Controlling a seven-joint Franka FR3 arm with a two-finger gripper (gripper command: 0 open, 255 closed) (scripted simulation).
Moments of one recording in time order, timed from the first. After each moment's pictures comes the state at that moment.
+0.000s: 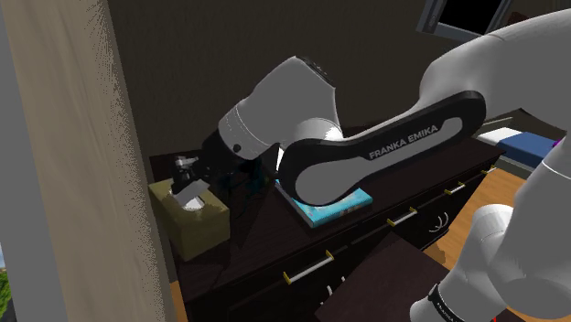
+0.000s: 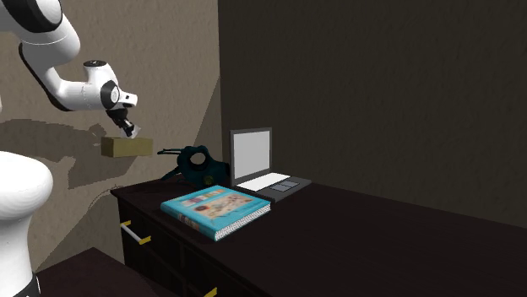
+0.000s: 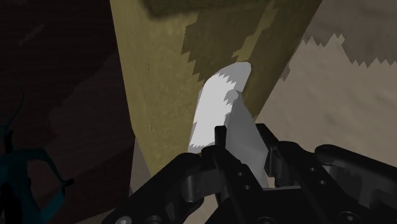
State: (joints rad) arm 0.38 0.02 0.36 -2.13 -0.02 2.86 0.76
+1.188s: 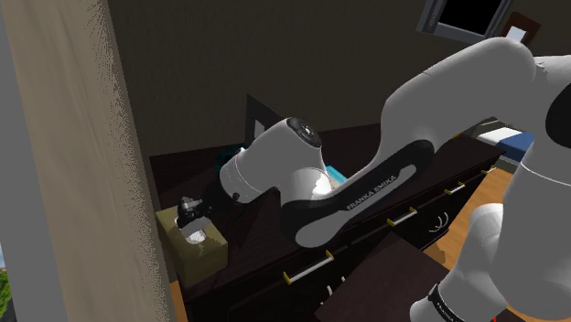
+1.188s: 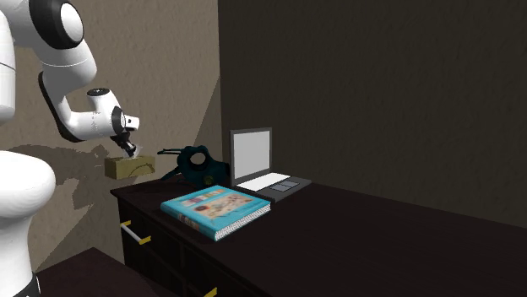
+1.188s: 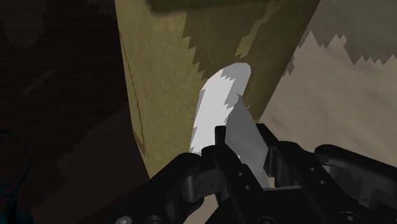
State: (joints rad) arm 0.44 0.16 0.27 -2.23 -0.26 3.09 0.95
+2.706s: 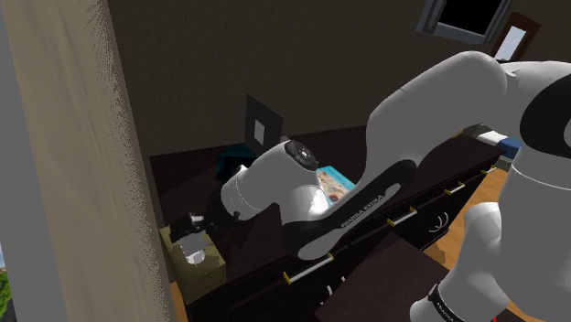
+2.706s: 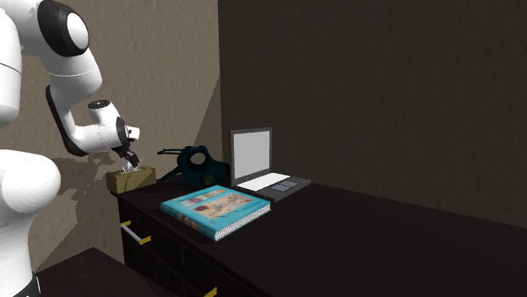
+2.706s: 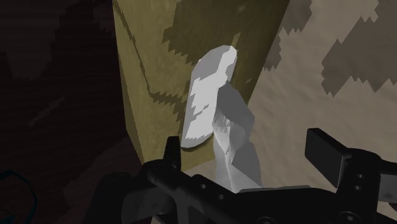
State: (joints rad) arm 0.58 0.23 0.10 -2.24 -0.39 3.19 1.07
